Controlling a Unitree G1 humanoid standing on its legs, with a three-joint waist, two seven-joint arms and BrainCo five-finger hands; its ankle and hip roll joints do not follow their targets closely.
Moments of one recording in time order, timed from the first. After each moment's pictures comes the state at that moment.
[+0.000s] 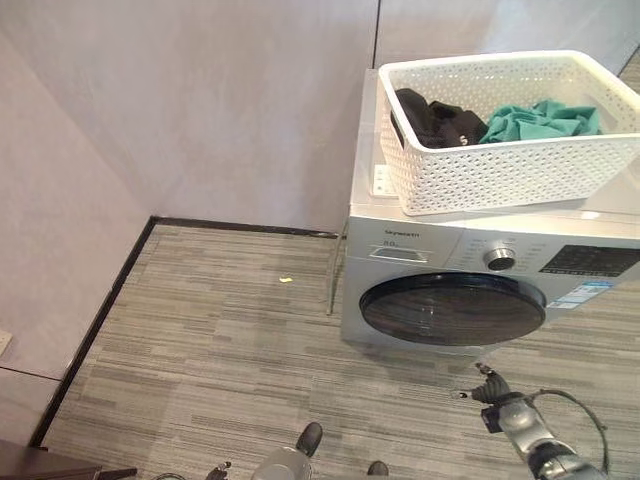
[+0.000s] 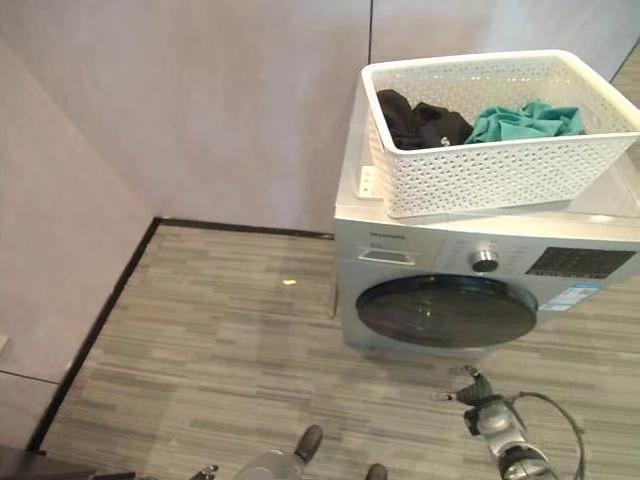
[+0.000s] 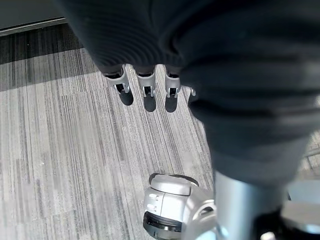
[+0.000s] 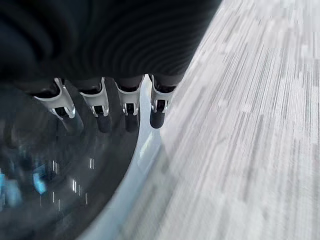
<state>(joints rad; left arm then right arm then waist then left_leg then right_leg) 0.03 0.21 -0.29 1.35 0.02 -0.13 0.09 -0.16 -0.51 0.20 1.04 -0.09 -0.08 -0.14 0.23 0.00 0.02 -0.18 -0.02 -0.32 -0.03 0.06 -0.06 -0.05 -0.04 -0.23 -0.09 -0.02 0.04</state>
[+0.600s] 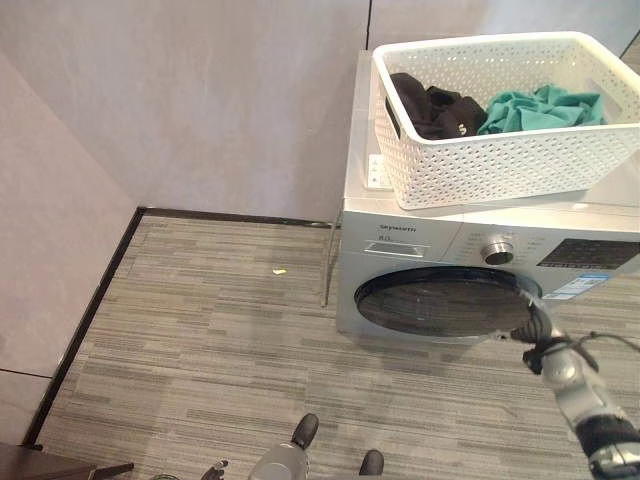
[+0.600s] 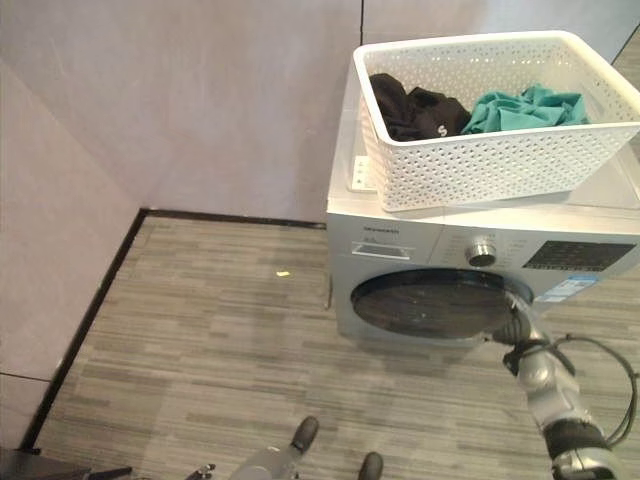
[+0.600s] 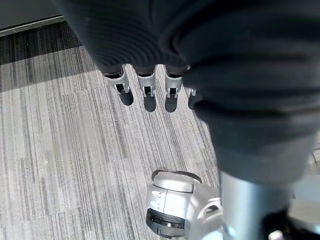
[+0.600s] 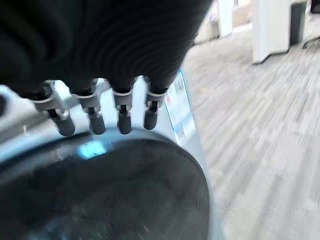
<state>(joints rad) 0.04 0.22 -0.28 1.33 0.02 -0.15 0.08 -0.22 -0.72 0.10 0.70 -0.33 -0.05 -0.17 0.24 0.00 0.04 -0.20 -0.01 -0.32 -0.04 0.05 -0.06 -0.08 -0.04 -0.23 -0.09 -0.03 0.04</state>
